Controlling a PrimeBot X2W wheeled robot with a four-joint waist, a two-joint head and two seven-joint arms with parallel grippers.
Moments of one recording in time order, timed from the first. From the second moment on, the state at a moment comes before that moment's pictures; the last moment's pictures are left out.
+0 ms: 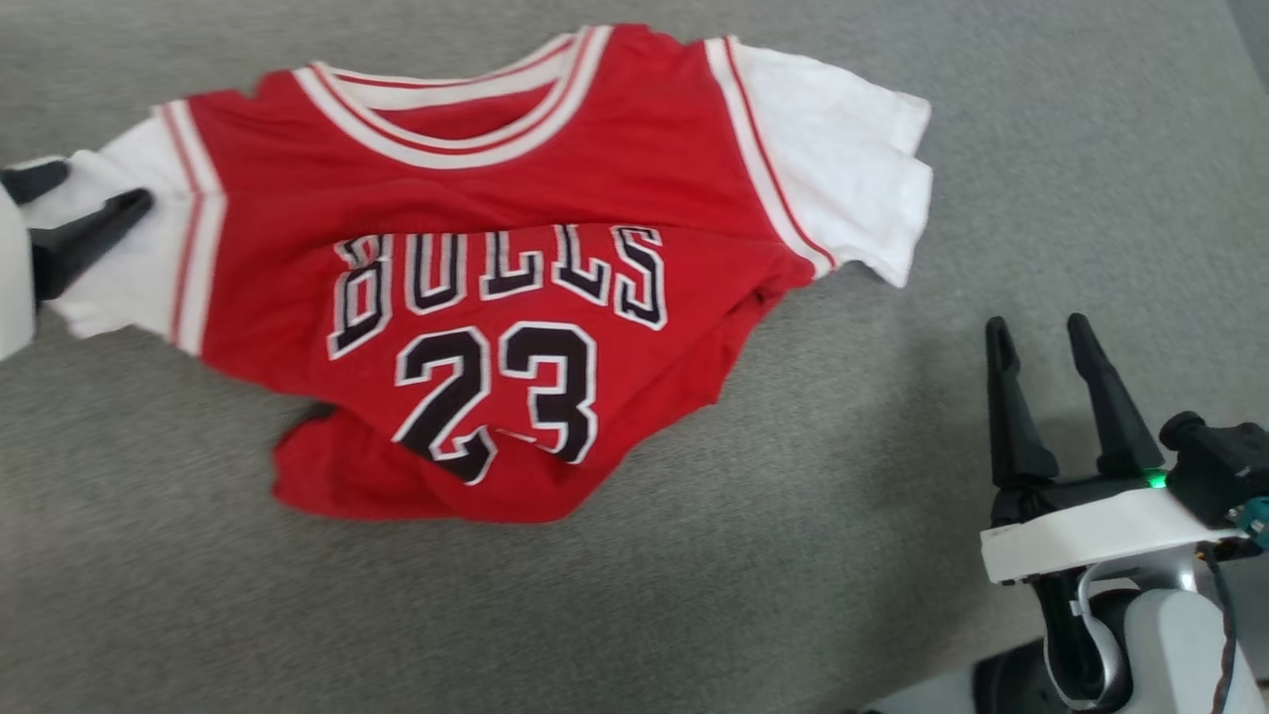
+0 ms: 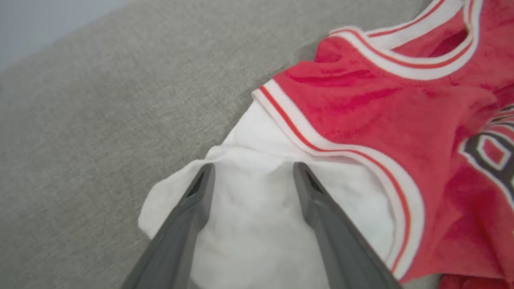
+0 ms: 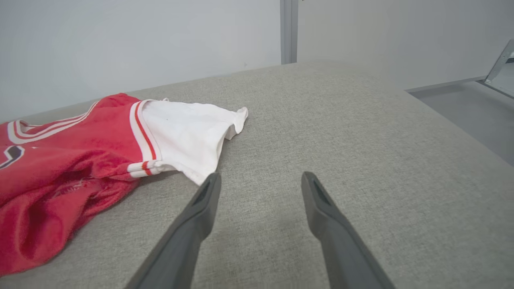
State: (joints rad) left arm -1.18 1.11 -1.15 0.32 -1.30 -0.13 0.39; right arm -0.15 -0.05 -0.03 0.04 0.29 0.13 -0.15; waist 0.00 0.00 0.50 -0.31
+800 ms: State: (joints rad) left arm -1.27 1.12 -1.25 0.36 -1.25 -0.13 0.47; right arm -0.19 -0.05 0.03 0.00 0.27 0.13 -0.14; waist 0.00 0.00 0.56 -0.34
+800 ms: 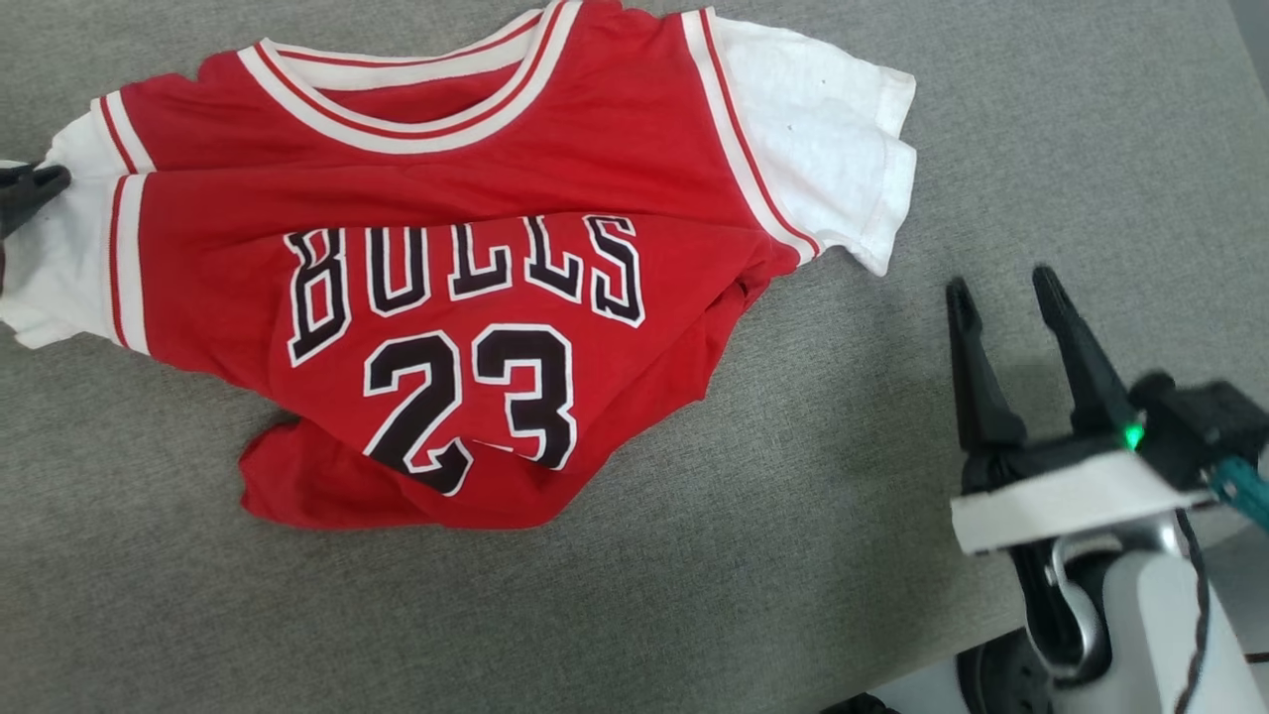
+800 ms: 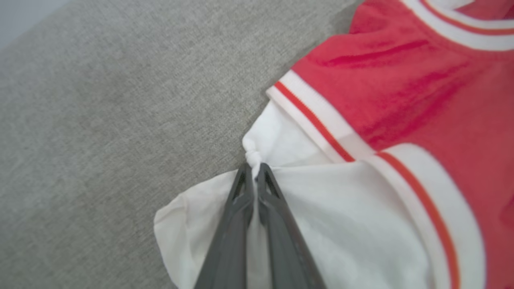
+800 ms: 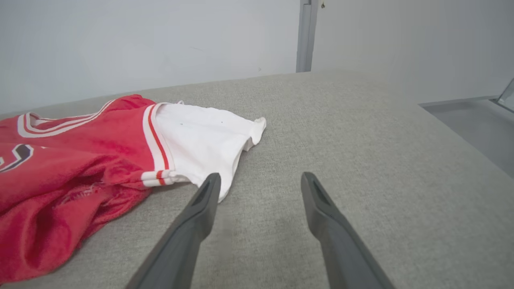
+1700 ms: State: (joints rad) left arm -1.31 1.00 -1.25 0.31 -1.24 -0.13 0.38; right arm -0.93 -0.27 0.22 0.41 0.36 0.13 0.77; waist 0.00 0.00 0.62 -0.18
